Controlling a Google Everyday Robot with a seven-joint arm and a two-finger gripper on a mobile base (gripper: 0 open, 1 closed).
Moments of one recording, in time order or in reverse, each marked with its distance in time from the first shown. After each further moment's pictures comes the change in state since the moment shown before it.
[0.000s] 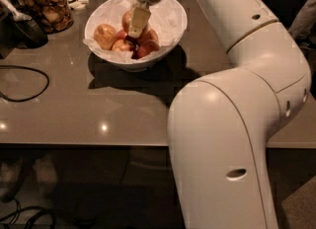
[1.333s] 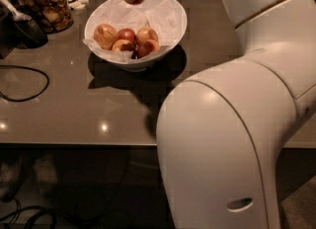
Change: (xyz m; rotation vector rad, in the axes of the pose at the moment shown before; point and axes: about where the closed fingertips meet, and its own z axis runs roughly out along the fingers) arm -0.045 -0.002 -0.117 0.175 0.029 0.016
